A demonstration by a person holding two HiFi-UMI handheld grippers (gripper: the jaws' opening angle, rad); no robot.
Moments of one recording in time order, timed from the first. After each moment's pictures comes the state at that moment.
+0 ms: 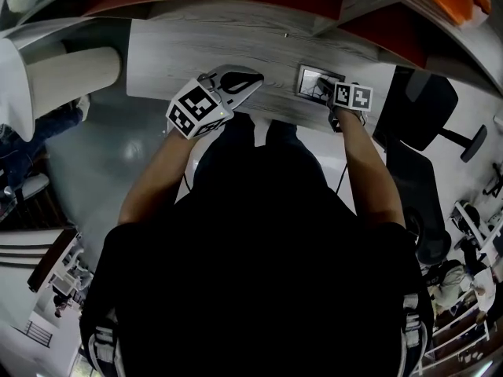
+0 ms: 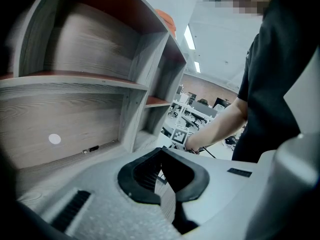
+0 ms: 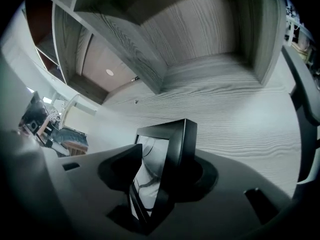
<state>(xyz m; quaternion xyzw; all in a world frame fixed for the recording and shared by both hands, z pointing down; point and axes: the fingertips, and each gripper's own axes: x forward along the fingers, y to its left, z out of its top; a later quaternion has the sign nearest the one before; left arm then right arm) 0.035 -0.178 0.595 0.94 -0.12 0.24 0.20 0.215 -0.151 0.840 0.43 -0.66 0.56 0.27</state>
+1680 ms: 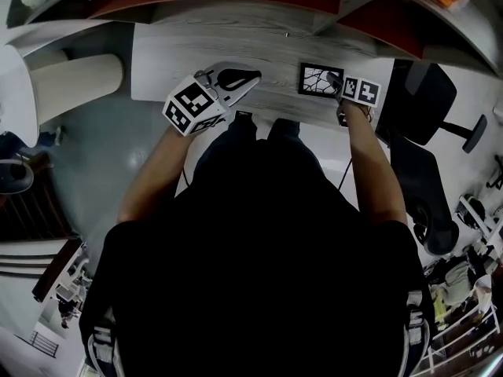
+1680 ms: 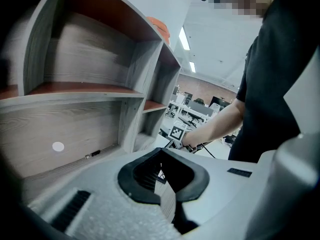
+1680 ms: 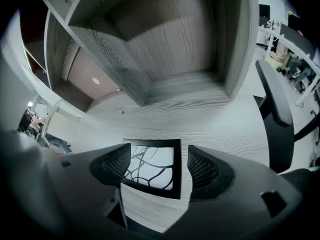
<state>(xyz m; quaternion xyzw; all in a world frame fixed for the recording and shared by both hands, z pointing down) 0.018 -0.175 0.572 0.95 -0.10 0.24 0.19 0.255 -0.156 0.822 0.52 -0.60 0.53 0.28</state>
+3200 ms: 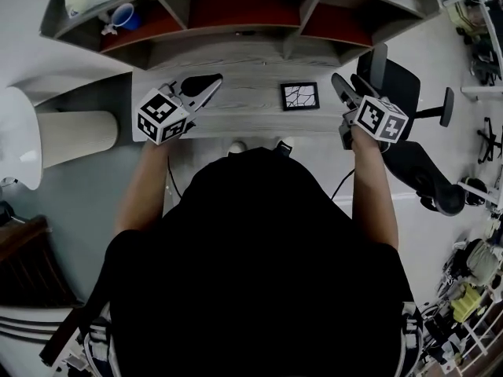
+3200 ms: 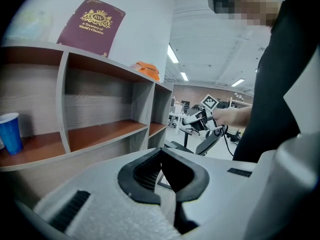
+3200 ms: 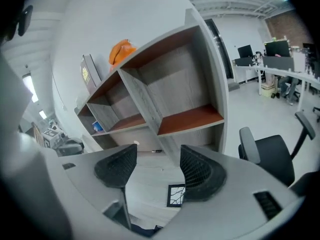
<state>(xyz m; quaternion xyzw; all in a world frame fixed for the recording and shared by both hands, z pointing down) -0.048 -0.190 0.471 0.97 -0.11 0.18 0.09 0.239 -0.142 0.495 0.62 -0.70 0.35 0.07</state>
